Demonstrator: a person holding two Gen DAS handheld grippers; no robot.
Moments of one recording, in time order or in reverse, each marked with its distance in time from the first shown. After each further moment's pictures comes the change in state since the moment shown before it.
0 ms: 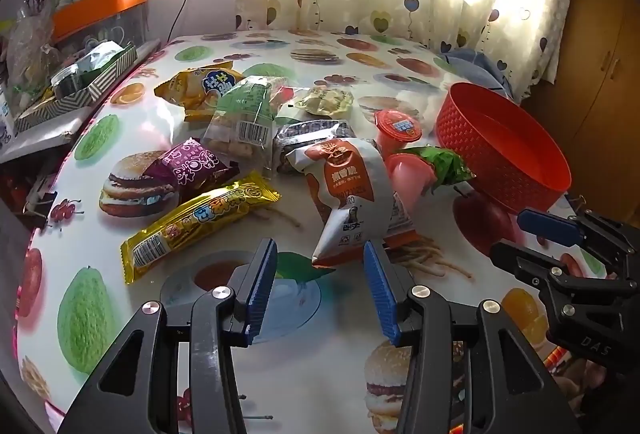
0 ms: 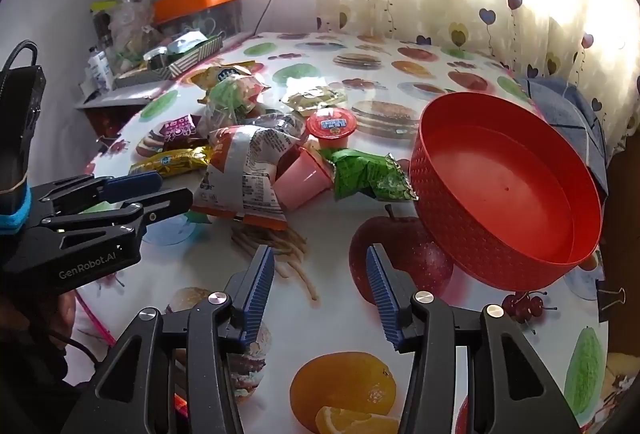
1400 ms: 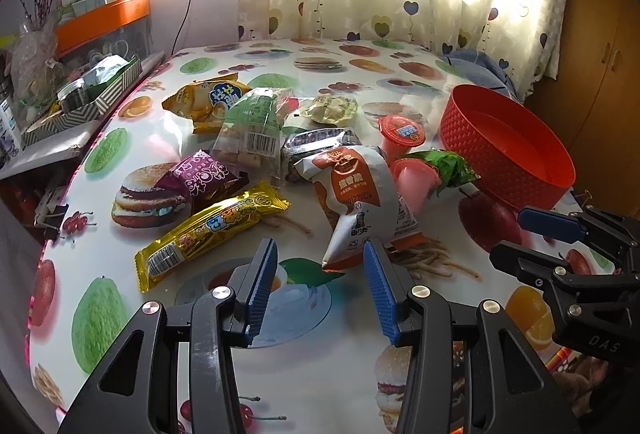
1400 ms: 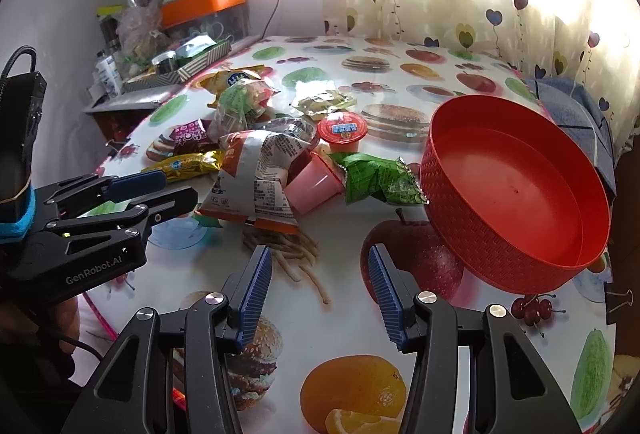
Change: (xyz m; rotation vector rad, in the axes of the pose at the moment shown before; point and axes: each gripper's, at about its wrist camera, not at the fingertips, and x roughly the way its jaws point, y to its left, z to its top) left arm -0.006 -0.001 0.000 0.025 -0.031 0.030; right arm 0.002 0.002 0.002 0.009 -0.017 0.038
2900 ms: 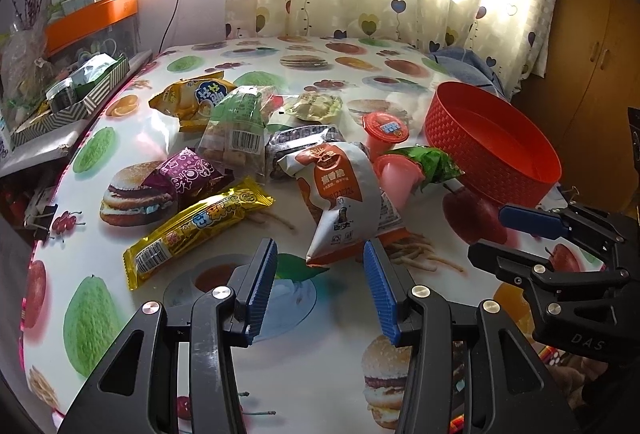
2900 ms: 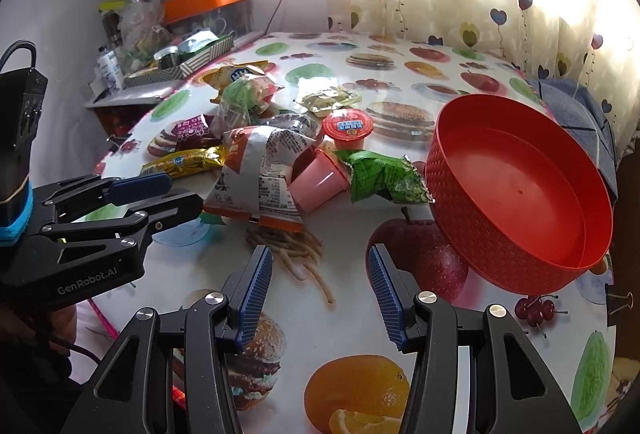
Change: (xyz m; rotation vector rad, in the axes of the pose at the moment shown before) left arm -0.002 -0.003 -0.001 0.009 0.012 -0.051; right arm 0.003 0.005 0.001 -0.010 0.011 -0.002
